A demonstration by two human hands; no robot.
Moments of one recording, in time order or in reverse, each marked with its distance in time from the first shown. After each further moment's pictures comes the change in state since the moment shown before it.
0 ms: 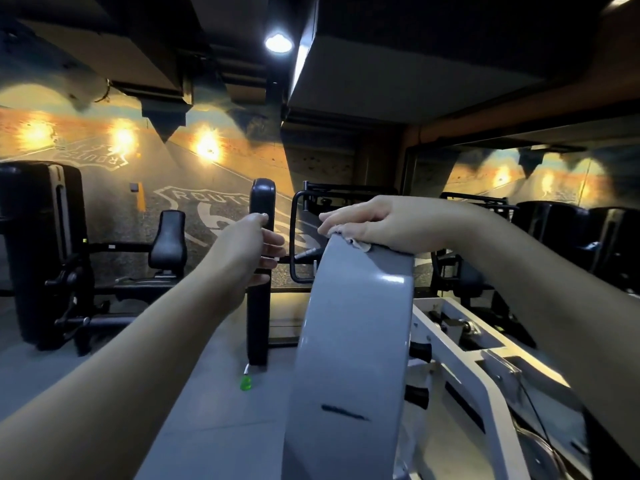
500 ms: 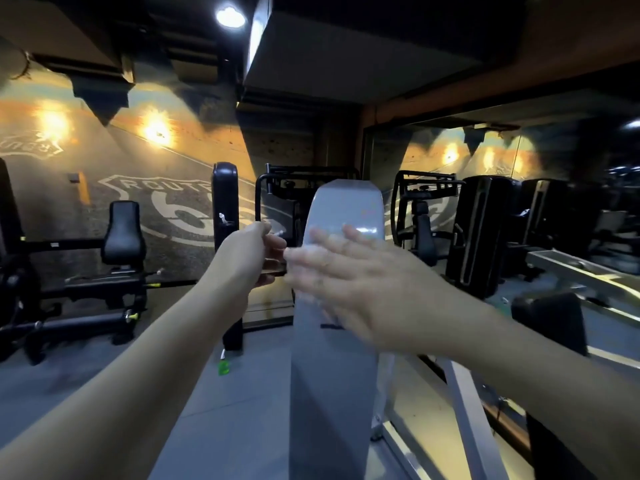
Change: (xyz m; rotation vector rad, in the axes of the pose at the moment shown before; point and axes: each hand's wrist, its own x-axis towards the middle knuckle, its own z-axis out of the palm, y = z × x) left_hand -0.048 -0.039 -0.007 -0.082 -0.164 0.032; right_hand -0.109 -0.067 0.122 -0.803 0.265 -0.218
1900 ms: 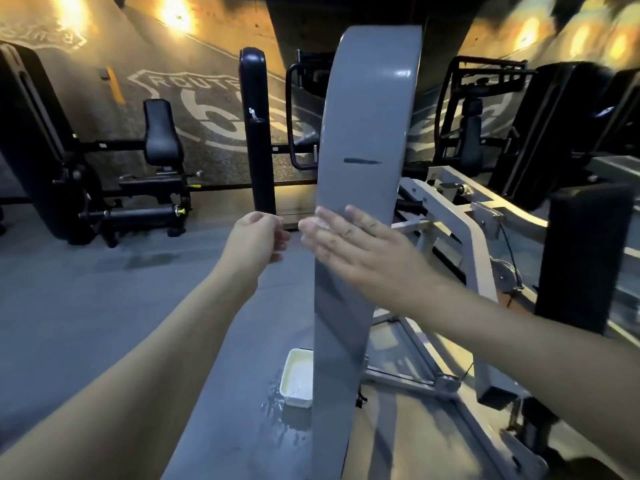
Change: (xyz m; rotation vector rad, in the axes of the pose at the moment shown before) left_hand -0.095 -0.147 -0.034 0.034 0.140 -0.159; right_hand -0.067 -0.110 0.129 -0.322 0.284 -0.079
